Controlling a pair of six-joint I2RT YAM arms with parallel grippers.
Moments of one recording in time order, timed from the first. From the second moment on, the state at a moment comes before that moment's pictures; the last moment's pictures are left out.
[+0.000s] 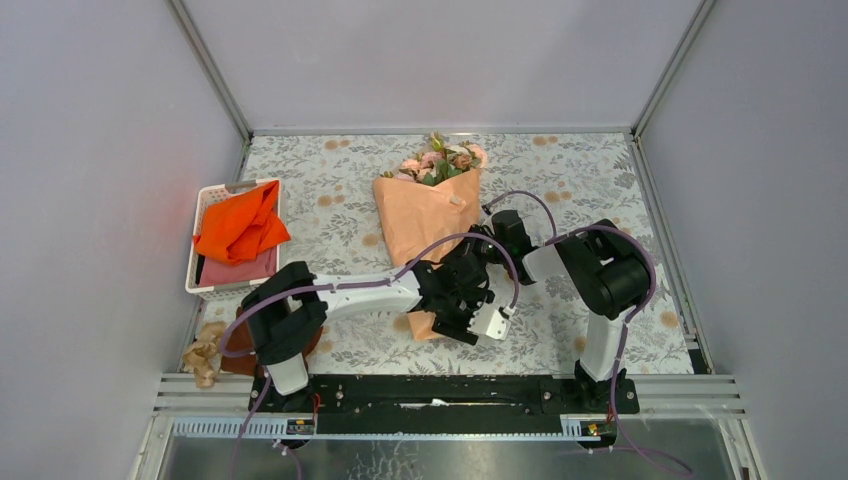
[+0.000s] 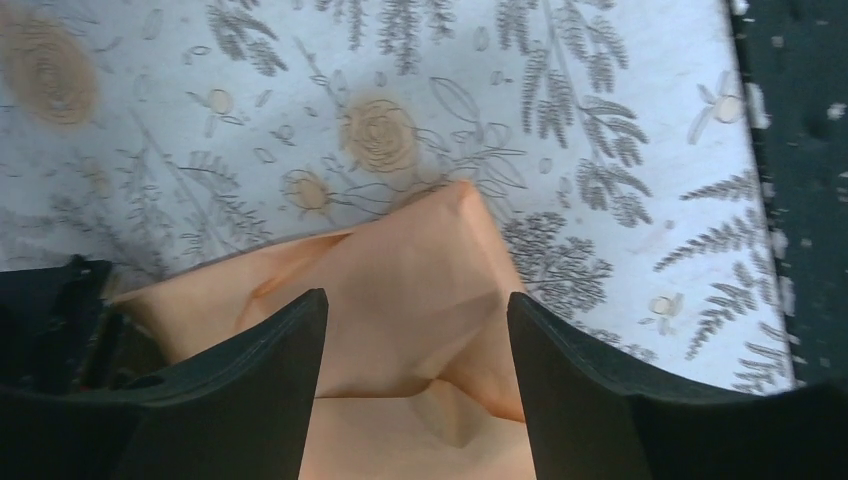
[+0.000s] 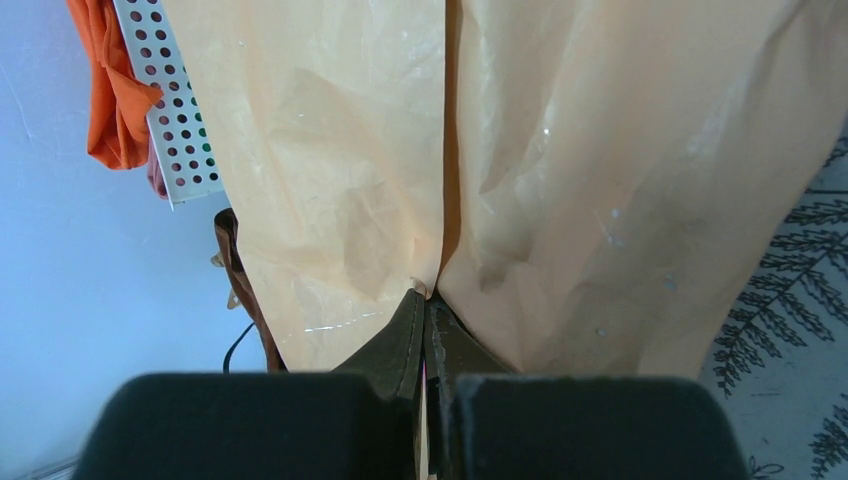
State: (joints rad) left arm -1.08 1.75 1.13 -0.51 0.30 0.86; right arm 0.49 1.90 0.73 0.58 -0.52 0.98
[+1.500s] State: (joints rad) left arm -1.07 1.75 1.03 -0.43 0.32 0.93; right arm 0.41 1.64 0.67 0.15 -0.22 0.63
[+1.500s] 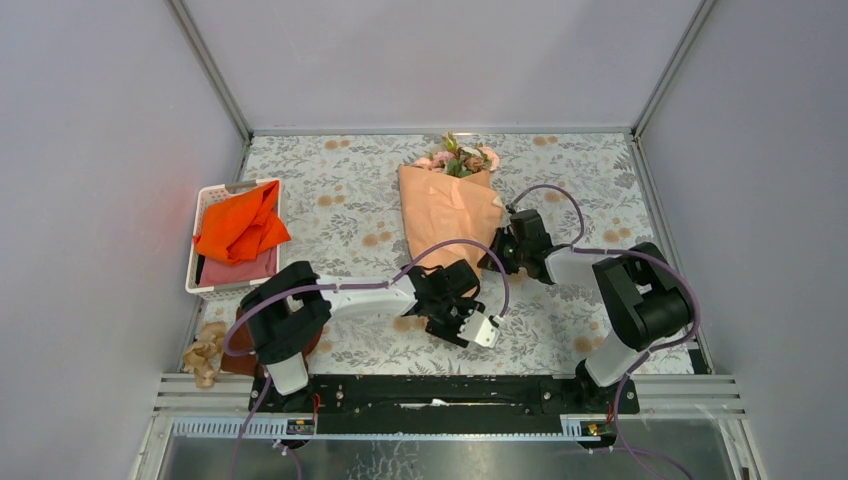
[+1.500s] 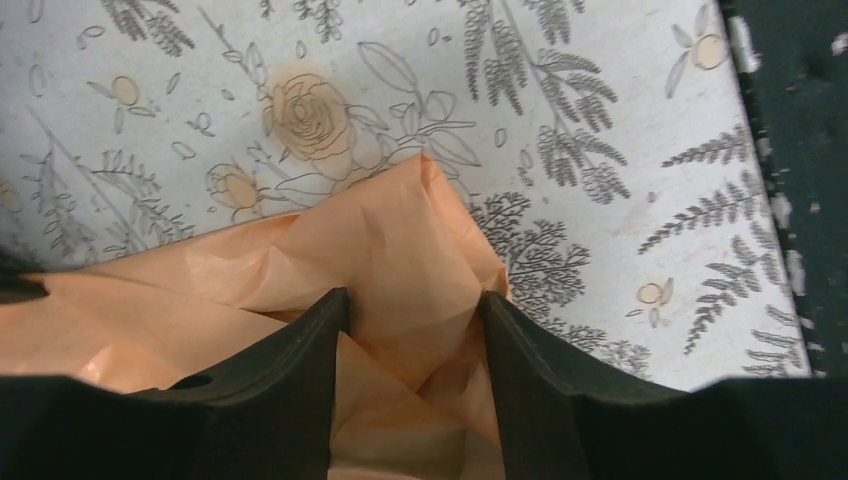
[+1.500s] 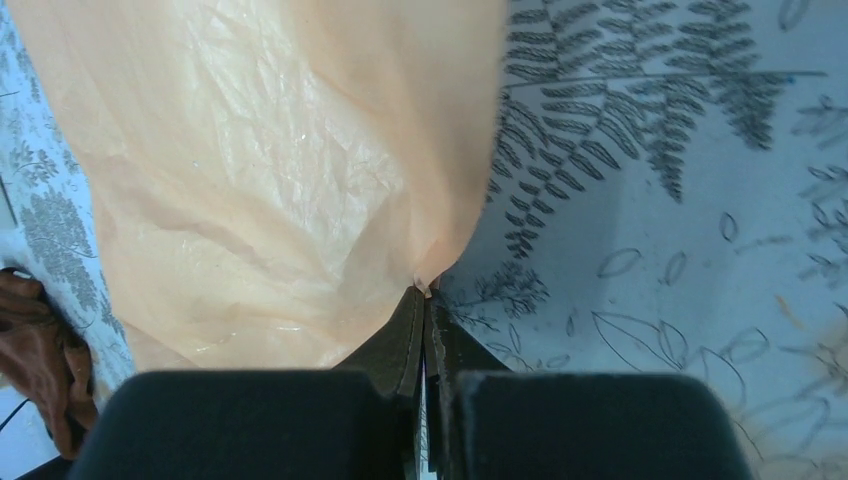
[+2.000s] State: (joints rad) left arm -1.02 1.65 1.34 -0.87 0.65 0.85; right arm 0.40 1.70 0.68 0.25 -0.25 0.64
